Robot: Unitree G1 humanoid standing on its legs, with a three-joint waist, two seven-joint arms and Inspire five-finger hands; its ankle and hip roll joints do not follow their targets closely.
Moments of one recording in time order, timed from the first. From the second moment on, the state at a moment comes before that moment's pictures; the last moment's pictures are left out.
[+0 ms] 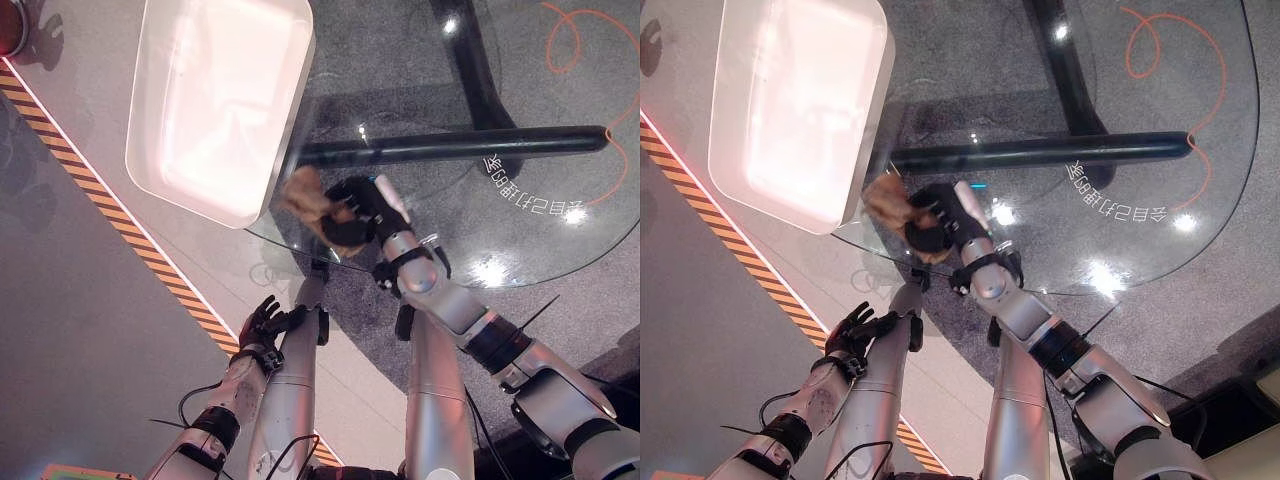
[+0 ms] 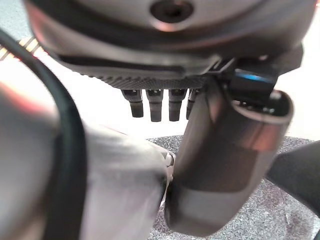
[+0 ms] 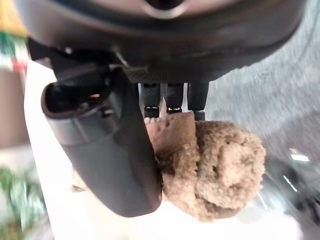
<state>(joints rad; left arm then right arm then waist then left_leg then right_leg) -0.31 0.24 -0.38 0.81 -0.89 -0.11 0.21 -0.77 -0.47 0.61 0.21 0.28 0.18 -0.40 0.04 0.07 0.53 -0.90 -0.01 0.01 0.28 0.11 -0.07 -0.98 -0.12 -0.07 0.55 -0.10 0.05</state>
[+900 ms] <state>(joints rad) -0.30 0.27 -0.38 0.80 -0.90 -0.14 0.21 -0.75 -0.59 0.35 0.26 0.28 0.11 -0.68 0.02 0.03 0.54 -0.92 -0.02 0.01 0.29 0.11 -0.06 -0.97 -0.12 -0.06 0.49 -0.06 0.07</state>
